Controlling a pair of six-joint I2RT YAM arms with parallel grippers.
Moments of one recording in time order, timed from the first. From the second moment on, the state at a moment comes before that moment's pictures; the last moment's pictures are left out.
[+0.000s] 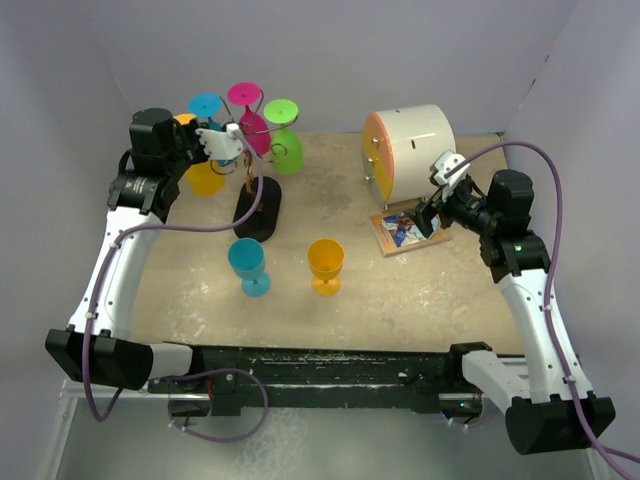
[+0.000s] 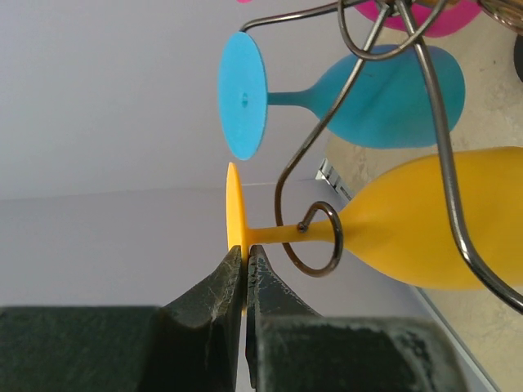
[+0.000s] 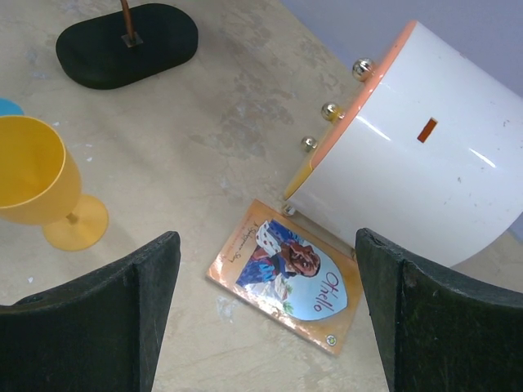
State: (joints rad) left arm -0.13 1.31 1.49 -0.50 -0.05 1.26; right arm 0.07 0.97 1.05 -0.42 -0.60 -0.47
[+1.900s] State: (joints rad) left arm -0.17 1.13 1.43 -0.68 0.06 1.13; right arm 0.04 0.97 1.04 -0.42 -0.62 -0.47
